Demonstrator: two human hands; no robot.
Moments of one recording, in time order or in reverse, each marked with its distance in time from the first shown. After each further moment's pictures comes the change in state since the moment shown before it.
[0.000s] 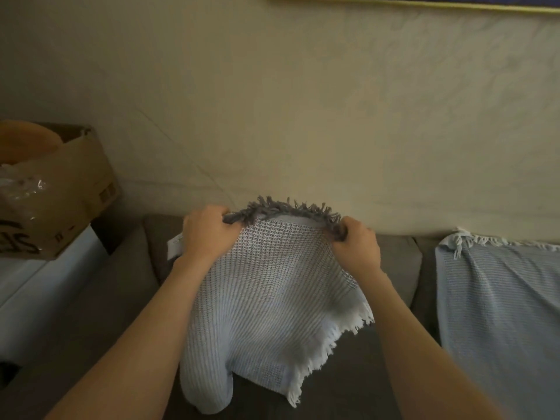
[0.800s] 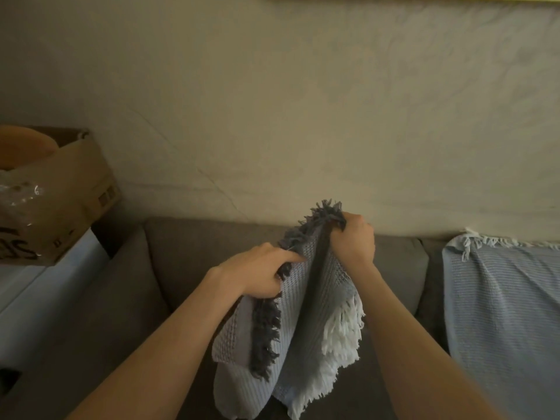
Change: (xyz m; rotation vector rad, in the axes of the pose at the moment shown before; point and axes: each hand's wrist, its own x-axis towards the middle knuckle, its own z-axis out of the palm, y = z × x) left_hand -0.020 0.065 0.023 0.218 -0.869 0.379; right_hand 0.031 -0.015 0.012 0.061 0.065 0.140
